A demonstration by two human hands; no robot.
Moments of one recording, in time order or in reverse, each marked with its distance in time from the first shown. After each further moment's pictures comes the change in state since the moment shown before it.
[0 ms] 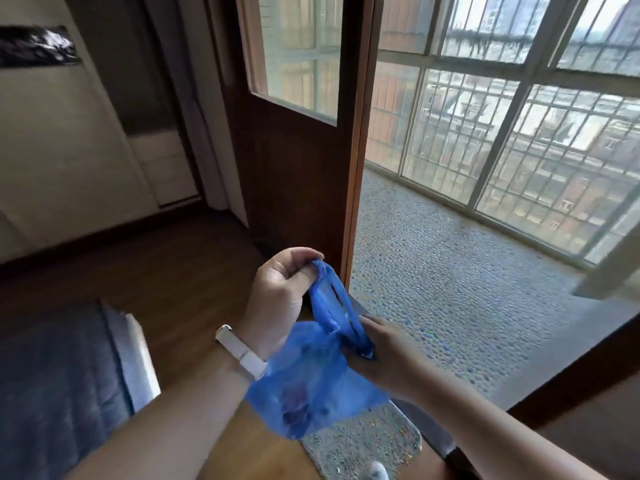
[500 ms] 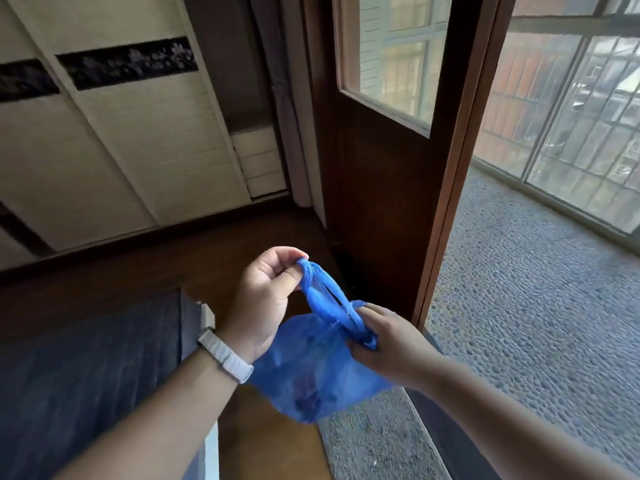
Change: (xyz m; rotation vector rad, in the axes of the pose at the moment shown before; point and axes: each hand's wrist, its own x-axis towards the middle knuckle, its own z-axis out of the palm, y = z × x) left_hand 0.182 -0.017 -0.030 0.170 0.322 0.014; right_hand 0.241 0.102 0.027 0.184 -0.143 -0.339
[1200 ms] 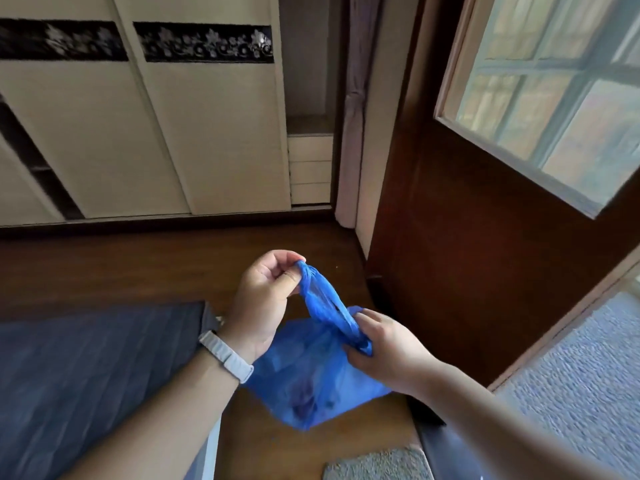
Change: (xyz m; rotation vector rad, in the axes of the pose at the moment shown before) left_hand 0.210 -0.033 -0.192 -0.028 0.269 0.035; right_hand 0.279 0.010 0.135 -0.090 -0.160 -0.167
